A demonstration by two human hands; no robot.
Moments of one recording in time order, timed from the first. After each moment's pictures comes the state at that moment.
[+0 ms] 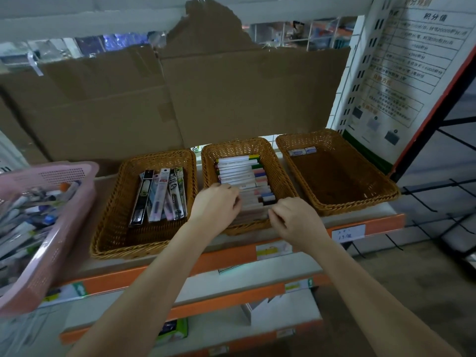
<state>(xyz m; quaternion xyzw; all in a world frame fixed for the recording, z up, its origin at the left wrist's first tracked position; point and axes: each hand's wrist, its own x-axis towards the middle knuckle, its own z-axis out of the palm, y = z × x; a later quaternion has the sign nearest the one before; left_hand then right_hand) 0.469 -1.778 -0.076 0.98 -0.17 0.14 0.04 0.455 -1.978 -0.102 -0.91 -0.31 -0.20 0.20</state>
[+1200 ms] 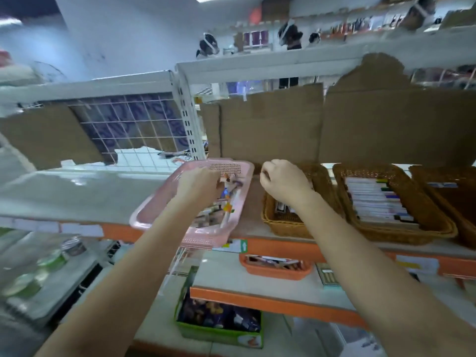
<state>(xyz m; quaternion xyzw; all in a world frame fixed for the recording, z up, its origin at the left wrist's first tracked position) 0.317 -1.488 0.014 0.97 0.09 0.18 -0.10 0.405 -1.670 0.003 -0.90 -0.35 -0.20 0.18</state>
